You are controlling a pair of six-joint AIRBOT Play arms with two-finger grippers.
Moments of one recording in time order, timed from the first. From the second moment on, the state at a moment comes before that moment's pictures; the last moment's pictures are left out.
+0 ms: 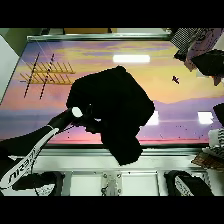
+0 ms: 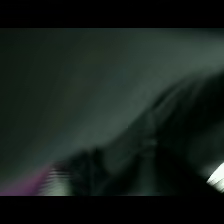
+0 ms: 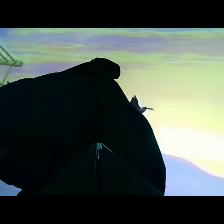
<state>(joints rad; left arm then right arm) -0.44 -1.47 0.84 0.80 -0.90 -1.48 -0.11 -0.92 1.53 -1.06 1.21 1.43</state>
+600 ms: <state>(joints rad) -0.01 -1.25 1.15 0.98 -1.03 -1.47 -0.11 -0.98 1.25 -1.23 1.25 1.45</state>
